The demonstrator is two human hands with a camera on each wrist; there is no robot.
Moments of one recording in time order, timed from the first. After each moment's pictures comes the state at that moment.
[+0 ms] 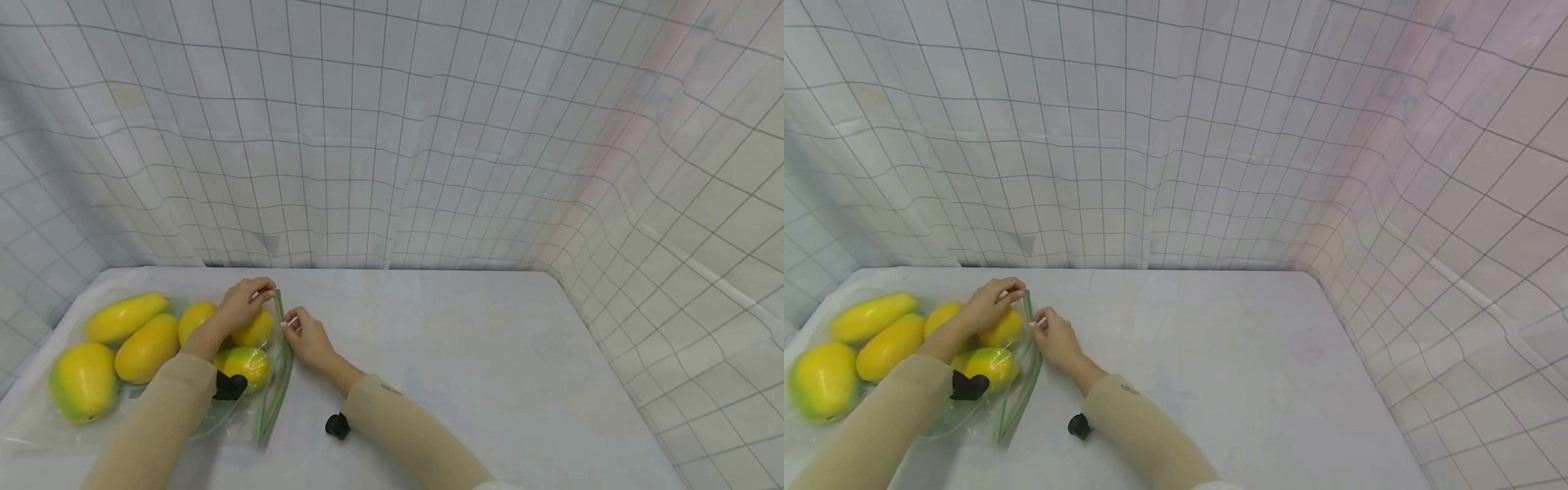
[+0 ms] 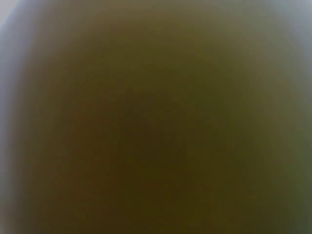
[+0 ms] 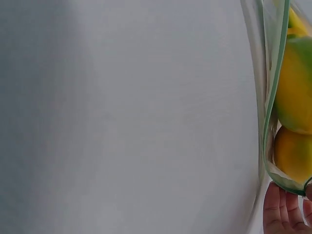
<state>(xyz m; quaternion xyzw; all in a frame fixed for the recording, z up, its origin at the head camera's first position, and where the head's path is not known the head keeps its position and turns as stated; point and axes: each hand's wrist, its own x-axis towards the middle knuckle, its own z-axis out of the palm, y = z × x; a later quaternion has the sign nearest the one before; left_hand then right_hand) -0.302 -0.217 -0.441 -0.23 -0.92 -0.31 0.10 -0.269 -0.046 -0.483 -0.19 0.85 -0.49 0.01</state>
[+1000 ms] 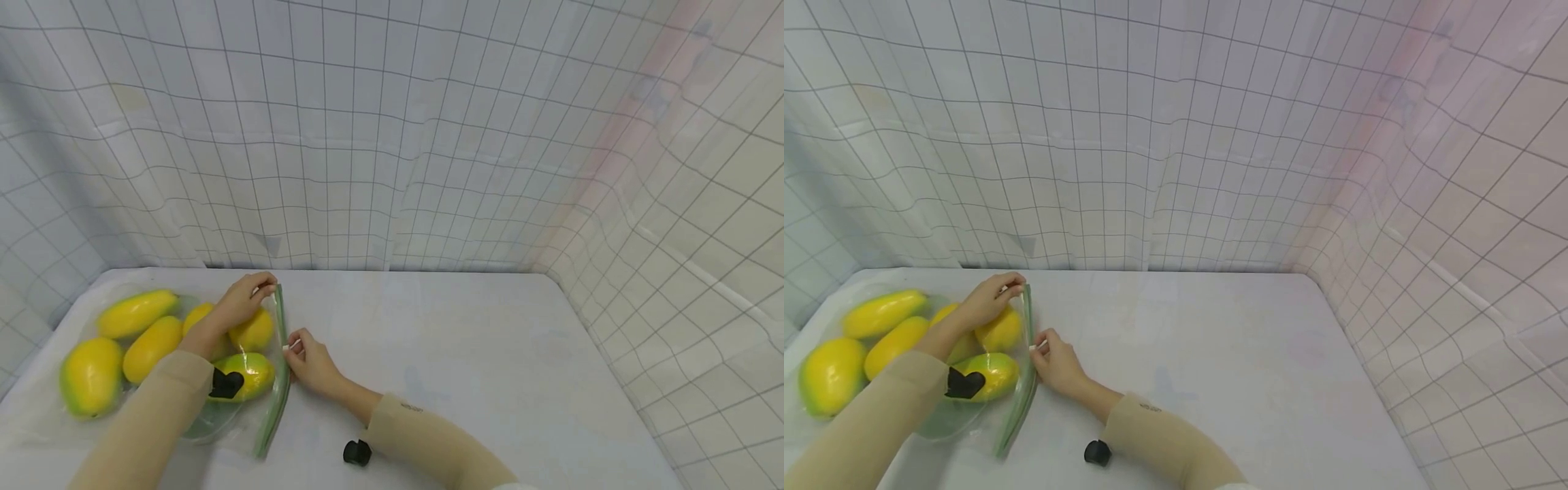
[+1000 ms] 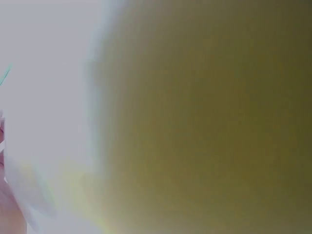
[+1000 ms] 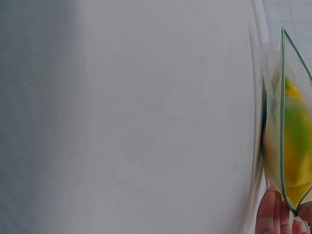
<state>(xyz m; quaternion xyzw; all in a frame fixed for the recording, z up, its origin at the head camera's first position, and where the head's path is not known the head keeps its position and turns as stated) -0.304 -0.216 -0.426 -0.25 -0.91 -0.34 0.07 -0.229 -0.032 -0.484 -0.21 0.80 -0.56 0.08</state>
